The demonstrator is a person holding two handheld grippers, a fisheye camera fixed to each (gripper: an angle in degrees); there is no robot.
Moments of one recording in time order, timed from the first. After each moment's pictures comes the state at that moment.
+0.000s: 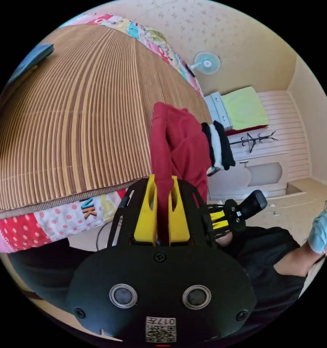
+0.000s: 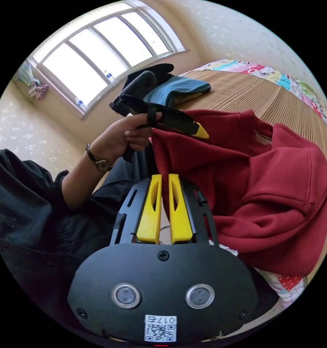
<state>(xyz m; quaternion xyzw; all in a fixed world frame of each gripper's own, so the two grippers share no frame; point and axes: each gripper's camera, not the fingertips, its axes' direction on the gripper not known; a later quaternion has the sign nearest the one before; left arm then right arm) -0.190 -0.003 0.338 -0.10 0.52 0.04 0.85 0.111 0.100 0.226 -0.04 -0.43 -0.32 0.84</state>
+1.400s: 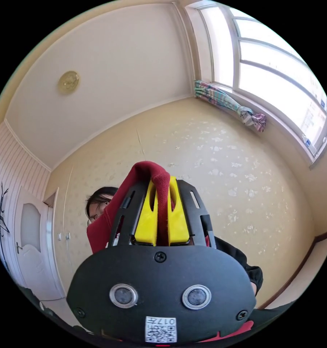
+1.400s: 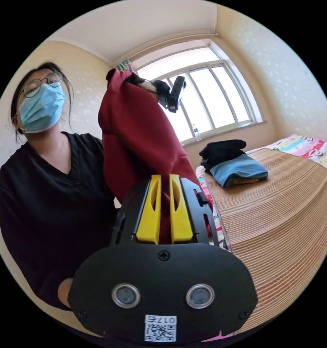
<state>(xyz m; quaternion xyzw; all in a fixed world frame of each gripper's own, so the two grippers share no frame) -0.238 -0.030 0.038 0.19 0.94 0.27 -0.01 0.256 0.116 0.118 0.16 -0.65 -0.39 0.64</state>
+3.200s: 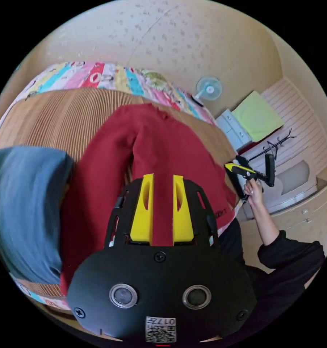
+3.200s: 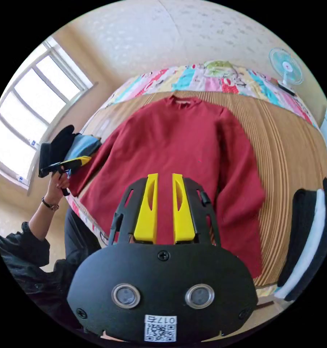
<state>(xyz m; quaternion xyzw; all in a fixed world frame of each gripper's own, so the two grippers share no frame) -0.198 -0.146 0.296 -0.07 0.30 0.10 0.95 0.209 -0.116 0.234 -0.05 -0.23 -0.13 0.96</state>
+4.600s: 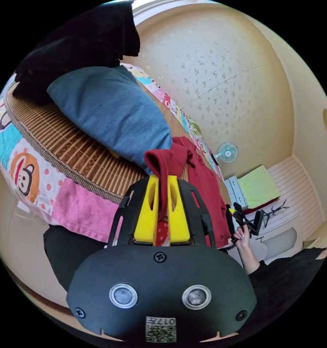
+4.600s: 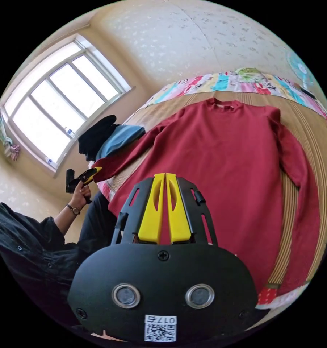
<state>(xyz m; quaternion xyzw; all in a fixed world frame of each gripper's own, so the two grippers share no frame) -0.398 0.109 0.204 0.12 0.34 -0.17 0.92 0.106 -0.030 0.269 0.01 -0.36 -0.19 0.91</state>
